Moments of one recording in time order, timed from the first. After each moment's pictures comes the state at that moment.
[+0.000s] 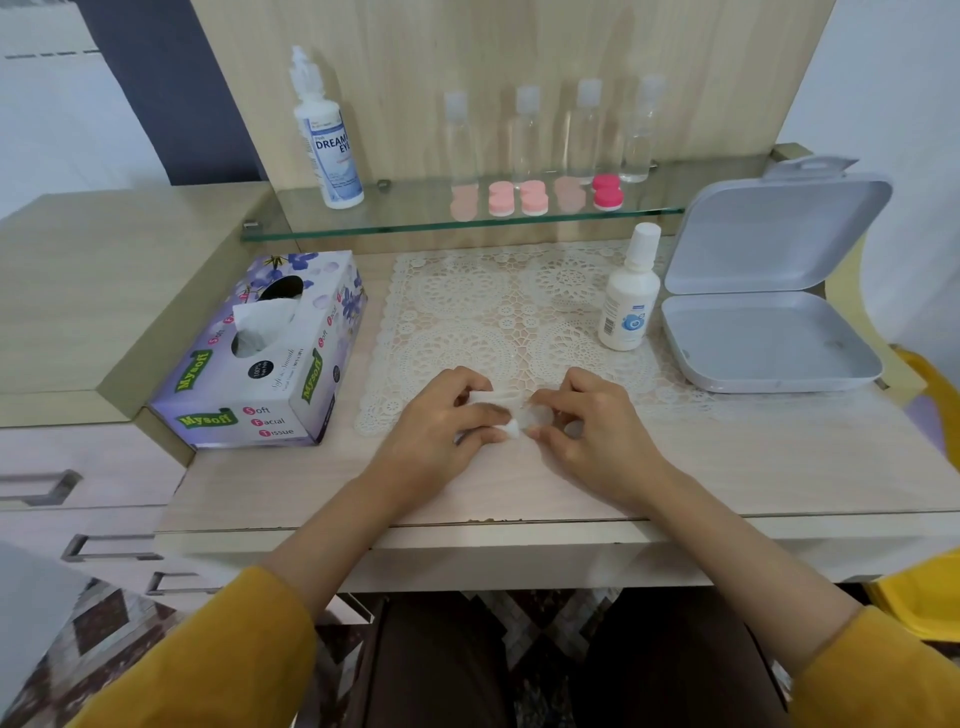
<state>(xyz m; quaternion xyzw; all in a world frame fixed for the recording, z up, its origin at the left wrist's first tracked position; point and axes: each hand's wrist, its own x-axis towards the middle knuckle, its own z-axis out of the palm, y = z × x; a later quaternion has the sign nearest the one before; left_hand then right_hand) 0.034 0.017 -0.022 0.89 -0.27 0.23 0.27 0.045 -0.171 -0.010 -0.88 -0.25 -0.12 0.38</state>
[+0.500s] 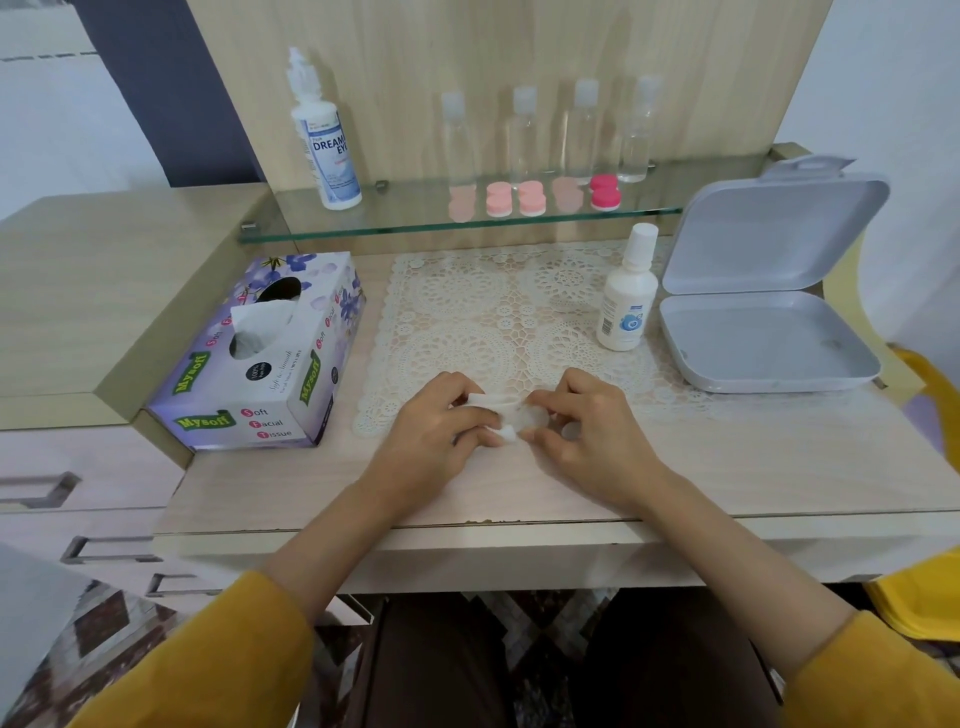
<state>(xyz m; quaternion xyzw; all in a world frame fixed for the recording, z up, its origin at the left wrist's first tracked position) 0.030 0.012 -0.018 0.88 -0.27 0.28 0.27 0.043 -0.170 -0.009 -0.88 -0.26 -0.12 0.39</state>
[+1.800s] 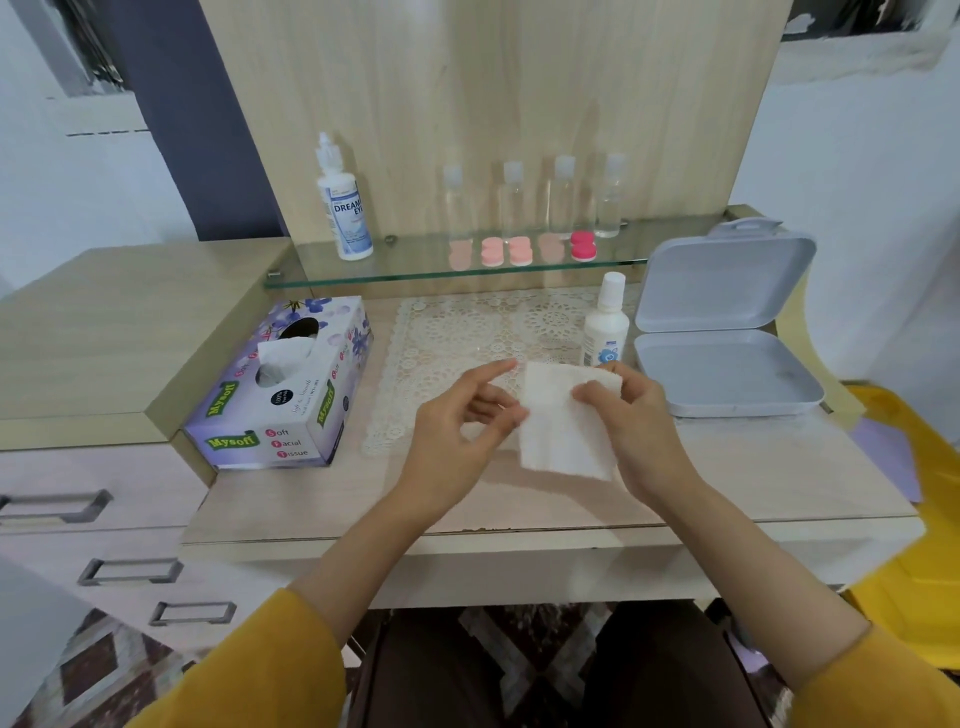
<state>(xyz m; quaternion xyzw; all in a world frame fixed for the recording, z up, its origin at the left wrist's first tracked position) 0.000 -0.026 0.032 0.79 -0.15 0.19 0.56 0.019 -0.190 0.044 -0.68 -0.03 -0.03 0.74</state>
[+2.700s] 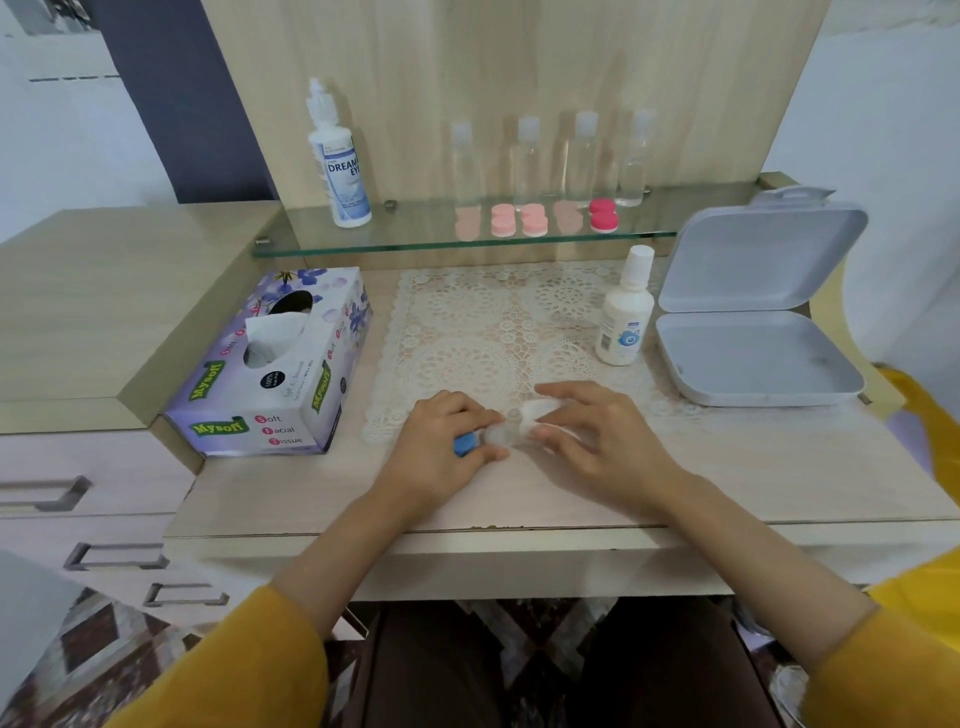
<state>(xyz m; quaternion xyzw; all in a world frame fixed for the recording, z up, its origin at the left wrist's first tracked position) 0.024 0.010 -0.013 0.91 -0.19 0.18 0.32 0.044 -0.185 -0.003 -0.88 -0.30 -0.10 0.34</state>
